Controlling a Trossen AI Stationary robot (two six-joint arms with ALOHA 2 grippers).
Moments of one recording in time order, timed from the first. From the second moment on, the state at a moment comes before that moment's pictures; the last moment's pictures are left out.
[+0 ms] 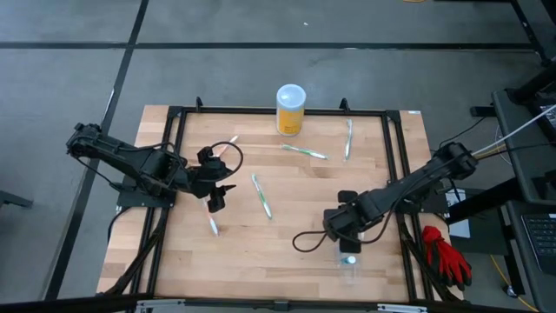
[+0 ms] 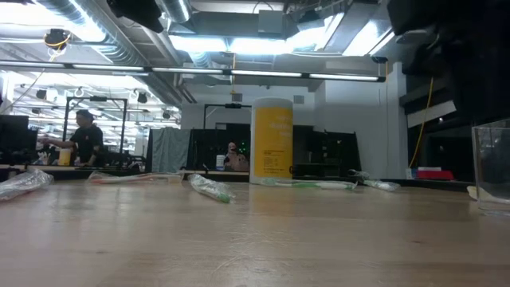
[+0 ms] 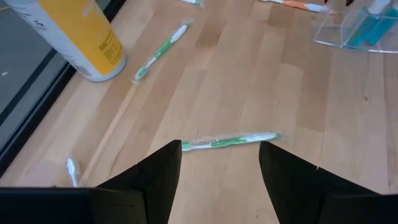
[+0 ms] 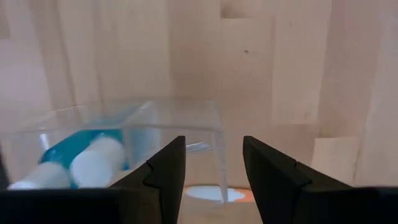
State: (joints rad) left arm -0.34 1.11 1.10 -0.88 -0.52 -0.48; right arm 0.50 1.59 1.16 -1.04 0.03 0.53
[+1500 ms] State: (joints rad) left arm -0.39 1.11 1.10 -0.89 -0.52 -0.53; right arm 0.55 1.60 1.07 -0.98 0.12 0.72
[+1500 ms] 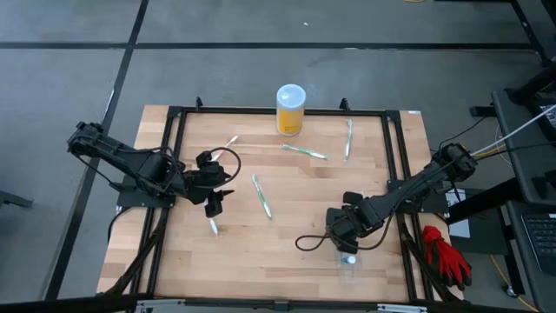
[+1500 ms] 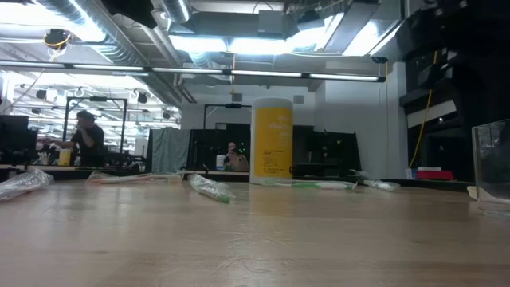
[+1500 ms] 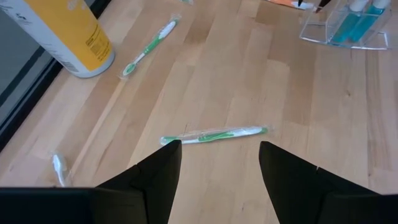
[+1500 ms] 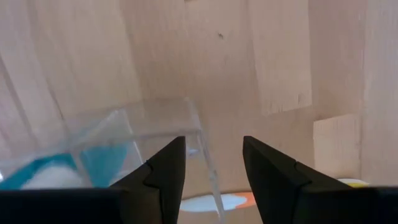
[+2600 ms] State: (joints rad) left arm -0.39 1.11 1.10 -0.90 -0.52 -0.51; right arm 0.49 1.60 1.07 -0.96 0.19 1.12
